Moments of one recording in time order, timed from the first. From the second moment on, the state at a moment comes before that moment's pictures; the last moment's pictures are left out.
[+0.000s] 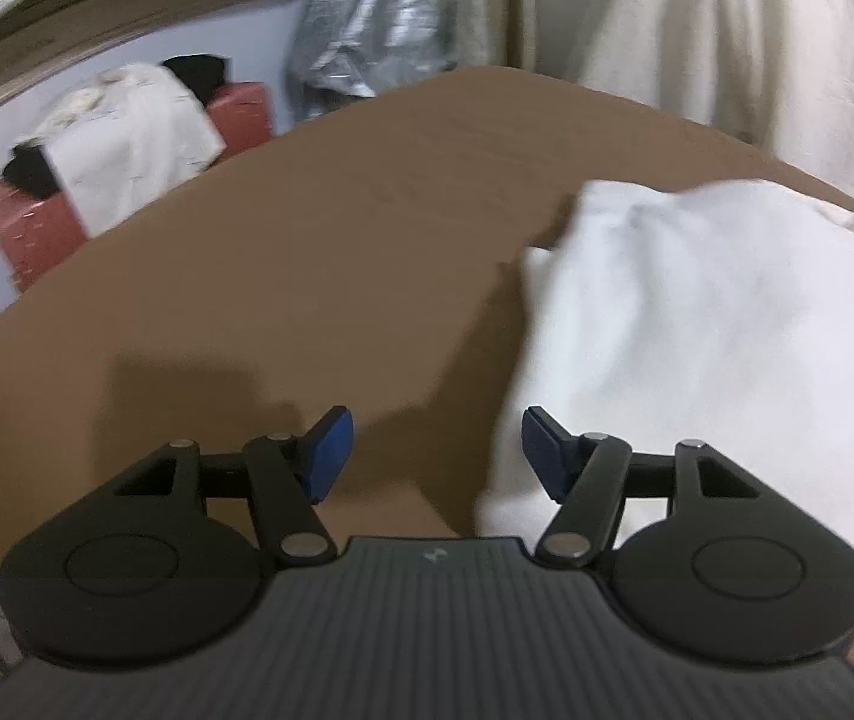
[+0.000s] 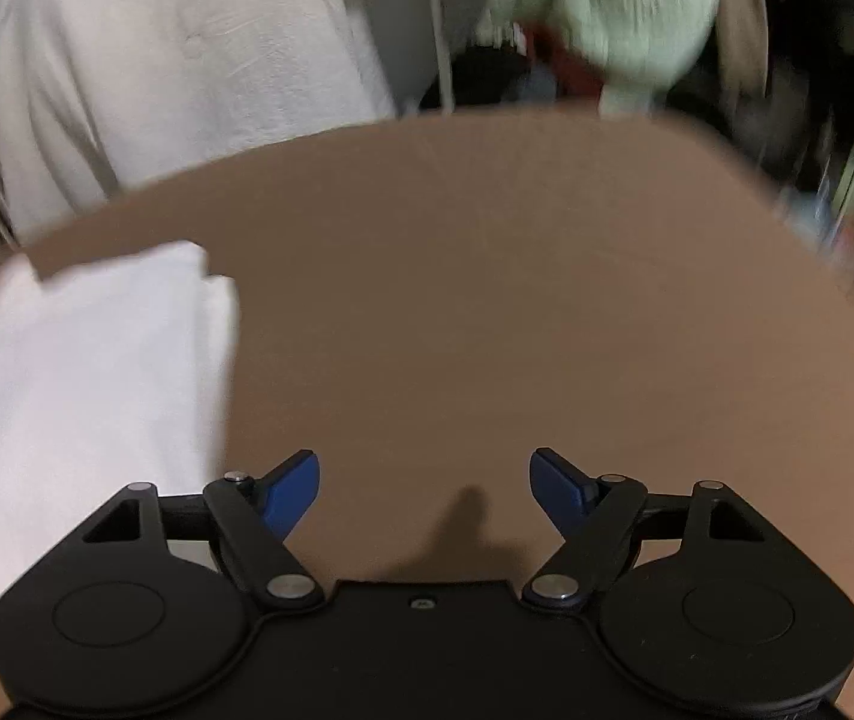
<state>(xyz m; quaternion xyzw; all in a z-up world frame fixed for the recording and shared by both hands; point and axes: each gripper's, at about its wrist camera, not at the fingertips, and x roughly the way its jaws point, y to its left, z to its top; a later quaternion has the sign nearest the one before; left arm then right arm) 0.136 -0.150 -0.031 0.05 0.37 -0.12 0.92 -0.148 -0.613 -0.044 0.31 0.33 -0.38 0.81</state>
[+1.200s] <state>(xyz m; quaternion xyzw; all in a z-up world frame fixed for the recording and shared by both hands) 0.183 -0.274 -0.109 -0.20 0.56 -0.39 0.70 -0.064 -0.562 -0.069 0.34 0.11 -0.24 0.90</state>
